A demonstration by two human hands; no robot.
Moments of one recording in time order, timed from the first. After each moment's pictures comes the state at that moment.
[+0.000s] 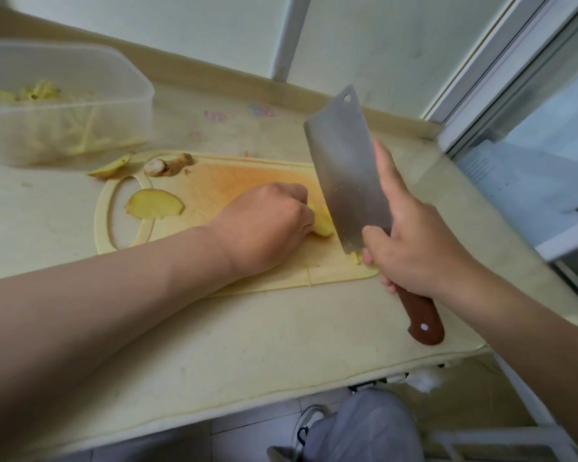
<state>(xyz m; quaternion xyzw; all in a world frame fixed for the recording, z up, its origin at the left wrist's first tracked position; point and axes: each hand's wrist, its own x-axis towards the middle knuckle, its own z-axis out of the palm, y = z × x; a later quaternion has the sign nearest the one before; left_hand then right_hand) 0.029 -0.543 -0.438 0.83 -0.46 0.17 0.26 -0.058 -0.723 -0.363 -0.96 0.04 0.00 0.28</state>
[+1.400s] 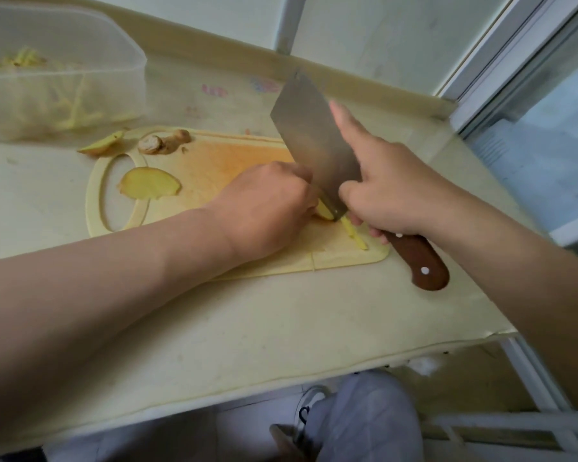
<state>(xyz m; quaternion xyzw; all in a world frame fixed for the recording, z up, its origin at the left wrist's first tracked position) 0.031 -0.545 -0.438 0.83 -0.46 0.18 0.25 -0.013 -0.704 -0.353 -0.98 0.00 0.07 0.20</state>
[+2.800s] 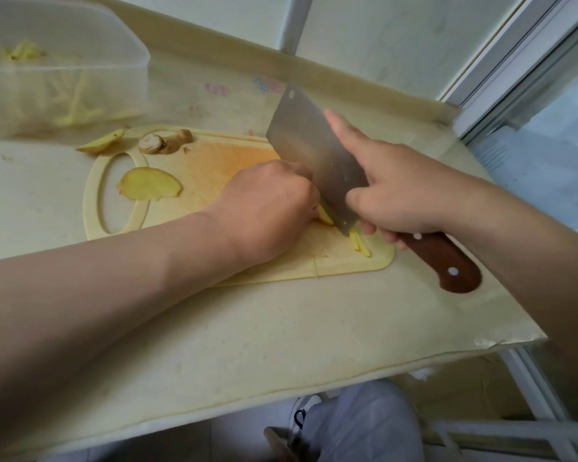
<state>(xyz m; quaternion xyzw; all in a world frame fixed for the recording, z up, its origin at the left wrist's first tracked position) 0.029 -0.544 -0.437 0.85 -0.42 0.19 0.24 -0.004 -0.702 -0.340 -0.98 0.00 0.14 0.15</state>
